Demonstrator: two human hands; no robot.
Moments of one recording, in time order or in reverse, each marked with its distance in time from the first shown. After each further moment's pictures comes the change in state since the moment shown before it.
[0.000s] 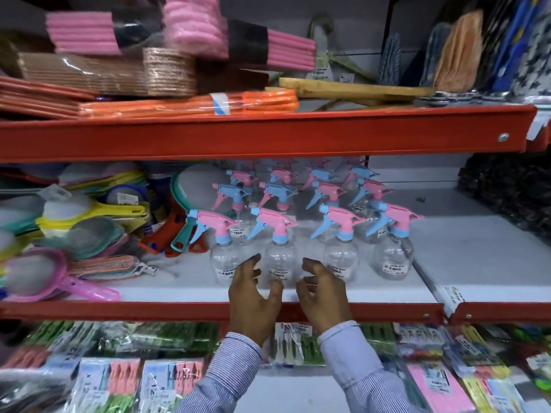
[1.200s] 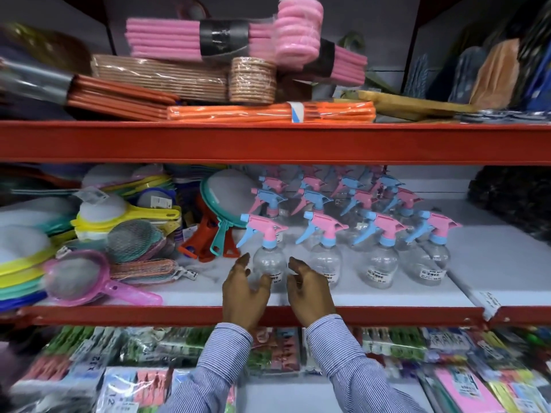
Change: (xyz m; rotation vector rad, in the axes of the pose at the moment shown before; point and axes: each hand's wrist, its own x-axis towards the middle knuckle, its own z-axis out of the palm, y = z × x) left_hand 0.050 -0.055 -0.083 0.018 -0.075 -0.146; right_hand 0.004 -0.056 0.096 -0.090 -0.045 -0.063
